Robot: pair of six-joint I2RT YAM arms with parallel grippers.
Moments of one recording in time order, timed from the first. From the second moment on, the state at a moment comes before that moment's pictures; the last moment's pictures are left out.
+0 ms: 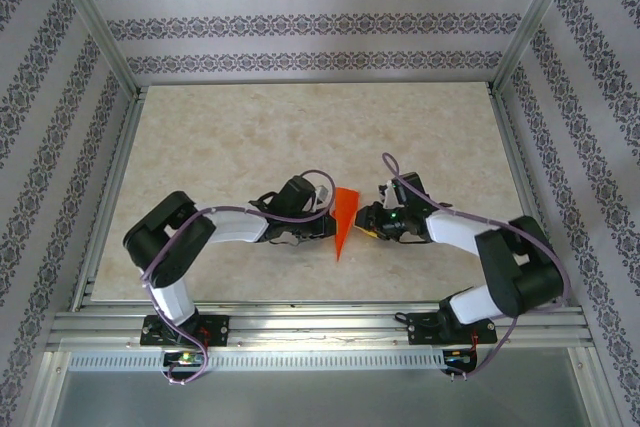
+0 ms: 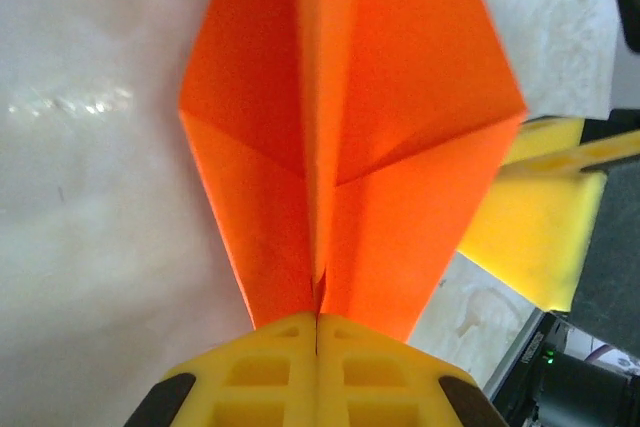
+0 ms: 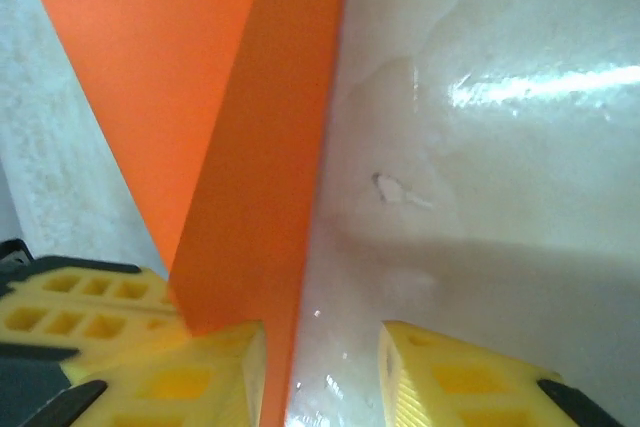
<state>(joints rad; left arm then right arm) -0.74 1.73 0.83 0.11 0.42 -0.87 0.35 1.42 0.53 -0.08 -0.57 0.77</state>
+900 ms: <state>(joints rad) -0.76 1.60 0.89 -0.21 0.20 -0.80 0.48 1.60 0.73 -0.04 -0.61 0.86</state>
